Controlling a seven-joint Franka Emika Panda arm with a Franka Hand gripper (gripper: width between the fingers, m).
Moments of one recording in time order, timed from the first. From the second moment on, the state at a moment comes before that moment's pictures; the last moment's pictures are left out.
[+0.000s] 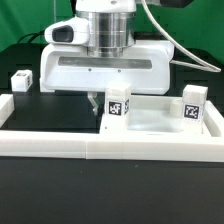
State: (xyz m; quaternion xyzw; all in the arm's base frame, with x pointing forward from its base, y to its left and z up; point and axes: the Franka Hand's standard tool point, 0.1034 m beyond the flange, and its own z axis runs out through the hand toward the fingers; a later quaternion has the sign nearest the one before) arm 0.567 -0.030 0.022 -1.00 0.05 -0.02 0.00
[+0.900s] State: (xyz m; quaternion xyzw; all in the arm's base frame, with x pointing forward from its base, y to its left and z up) arm 0.567 -0.031 0.022 -1.00 0.03 -0.02 0.00
